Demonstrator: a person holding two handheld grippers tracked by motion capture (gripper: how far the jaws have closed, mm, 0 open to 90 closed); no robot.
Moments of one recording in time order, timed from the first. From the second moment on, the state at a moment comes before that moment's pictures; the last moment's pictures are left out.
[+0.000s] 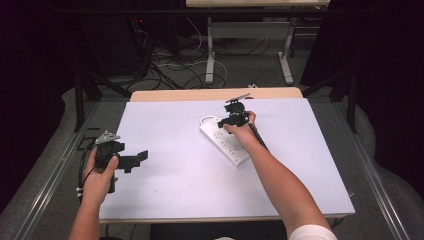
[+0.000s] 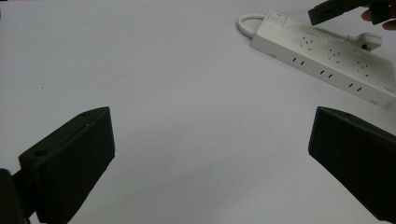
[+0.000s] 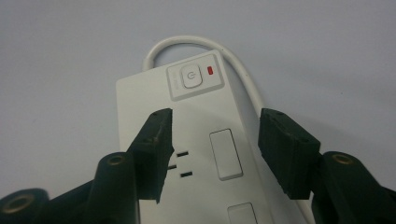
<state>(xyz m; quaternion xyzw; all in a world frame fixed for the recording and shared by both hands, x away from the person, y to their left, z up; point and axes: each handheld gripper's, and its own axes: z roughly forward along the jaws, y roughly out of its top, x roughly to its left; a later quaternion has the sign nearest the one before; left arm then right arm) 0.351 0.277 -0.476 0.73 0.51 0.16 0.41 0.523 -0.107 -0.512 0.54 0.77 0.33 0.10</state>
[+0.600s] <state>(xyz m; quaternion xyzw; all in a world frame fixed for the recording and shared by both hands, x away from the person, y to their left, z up) 0.350 0.278 -0.474 0.73 0.51 0.17 0.42 0.516 -0.110 -0.505 0.54 0.76 0.34 0.12</state>
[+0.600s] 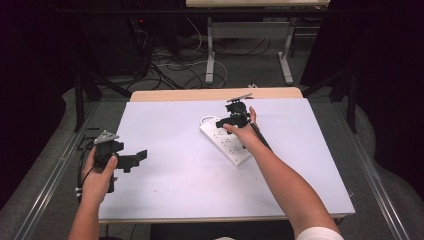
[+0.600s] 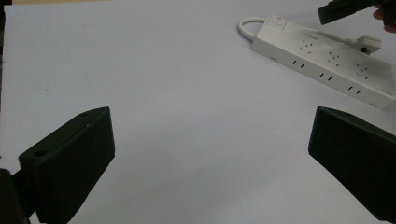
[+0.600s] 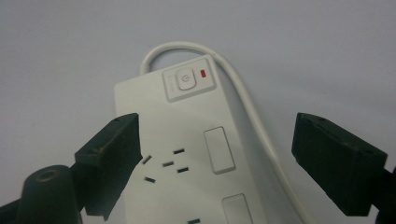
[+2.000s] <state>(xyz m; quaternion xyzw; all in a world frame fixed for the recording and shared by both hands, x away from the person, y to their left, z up) 0.349 0.276 -0.473 0.74 0.51 0.16 0.41 0.464 -0.165 -0.480 0.50 0.78 0.34 0.18</state>
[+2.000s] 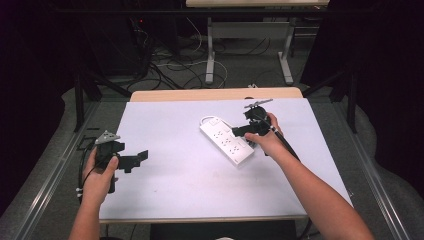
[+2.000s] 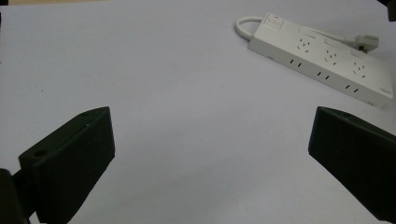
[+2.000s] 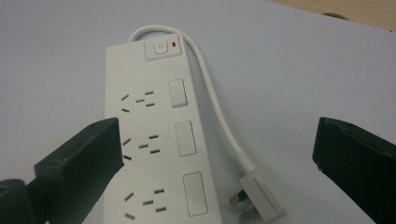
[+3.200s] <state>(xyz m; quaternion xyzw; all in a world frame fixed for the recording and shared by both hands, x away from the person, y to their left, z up) 0.348 0.272 -0.473 0.74 0.51 0.17 0.42 0.359 -0.263 -0.461 0.50 0.74 0.39 0.20</state>
